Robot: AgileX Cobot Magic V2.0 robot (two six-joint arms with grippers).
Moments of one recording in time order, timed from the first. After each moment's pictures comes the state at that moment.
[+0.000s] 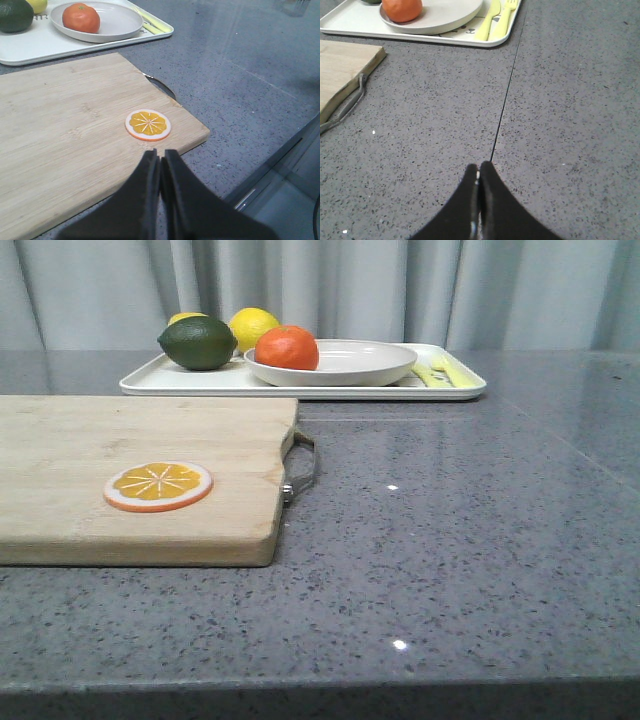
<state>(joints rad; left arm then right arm) -0.80 0.20 -0.44 0.12 0.63 -0.32 0.14 0.46 -0.43 0.31 0.48 -0.18</state>
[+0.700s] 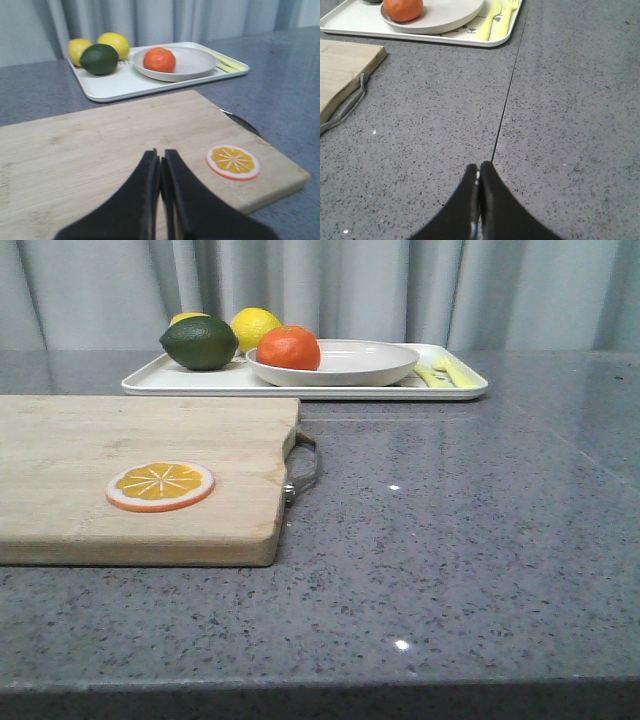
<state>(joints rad) -0.44 0.16 -0.24 0.03 0.28 -0.12 0.14 0.46 -0.43 0.31 0.48 -0.18</state>
